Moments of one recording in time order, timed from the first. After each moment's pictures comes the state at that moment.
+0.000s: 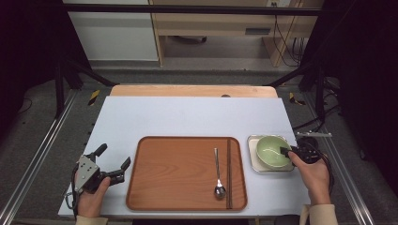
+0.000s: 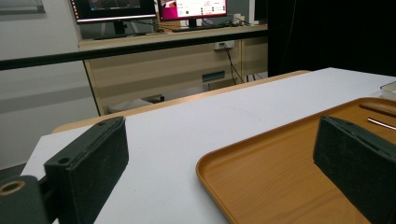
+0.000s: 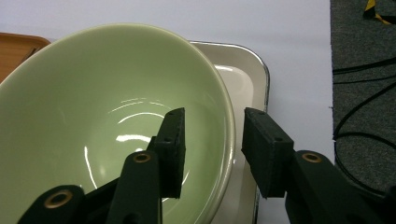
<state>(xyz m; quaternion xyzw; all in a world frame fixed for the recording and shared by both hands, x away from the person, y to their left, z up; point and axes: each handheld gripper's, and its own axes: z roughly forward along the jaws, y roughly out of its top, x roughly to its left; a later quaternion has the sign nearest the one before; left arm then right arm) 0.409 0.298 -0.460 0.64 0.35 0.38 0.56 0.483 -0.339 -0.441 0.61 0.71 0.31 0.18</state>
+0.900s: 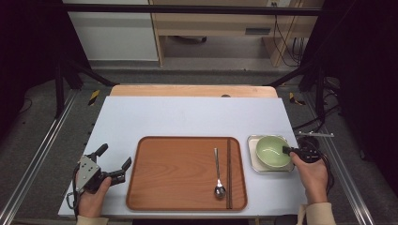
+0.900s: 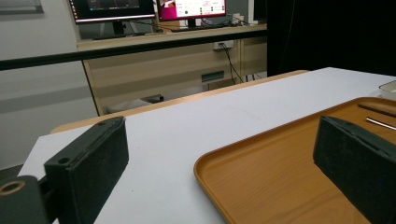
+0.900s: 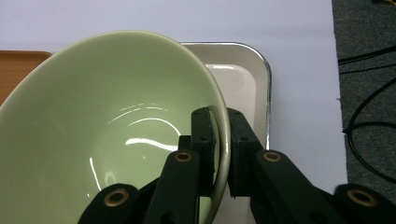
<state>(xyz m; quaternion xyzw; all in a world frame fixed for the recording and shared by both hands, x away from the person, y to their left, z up) 0.409 0.297 -0.461 0.64 0.35 0.38 0.56 0.484 -0.342 -0.442 0.64 0.68 0.33 0.16</state>
